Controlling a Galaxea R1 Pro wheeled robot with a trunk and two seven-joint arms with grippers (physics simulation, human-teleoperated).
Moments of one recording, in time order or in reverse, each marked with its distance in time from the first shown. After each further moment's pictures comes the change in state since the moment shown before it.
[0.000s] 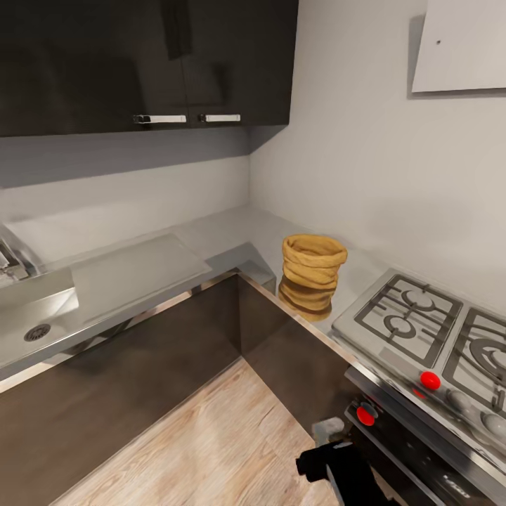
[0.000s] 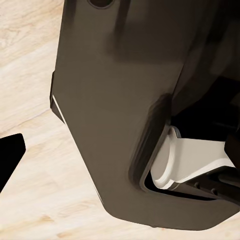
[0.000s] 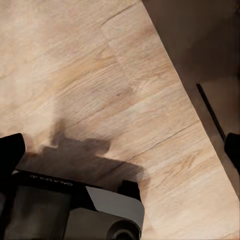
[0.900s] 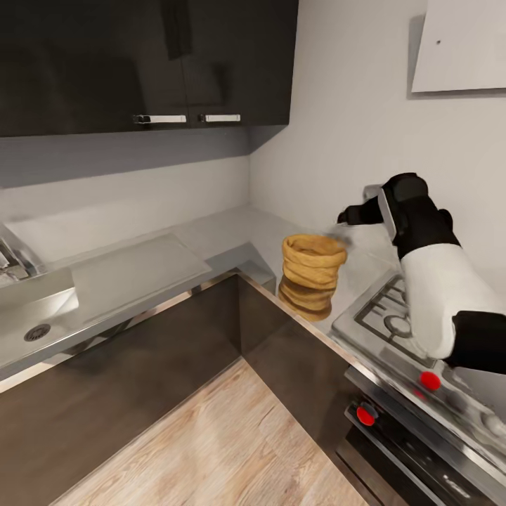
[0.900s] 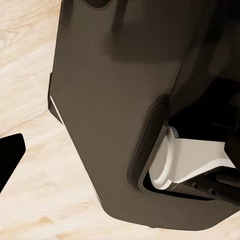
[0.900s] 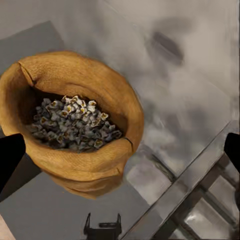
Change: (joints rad) left arm 0.000 -0.003 -0.001 -0.003 -0.002 0.000 -0.002; right arm -1.288 -0.182 -0.146 0.431 0.007 0.242 0.092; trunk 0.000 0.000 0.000
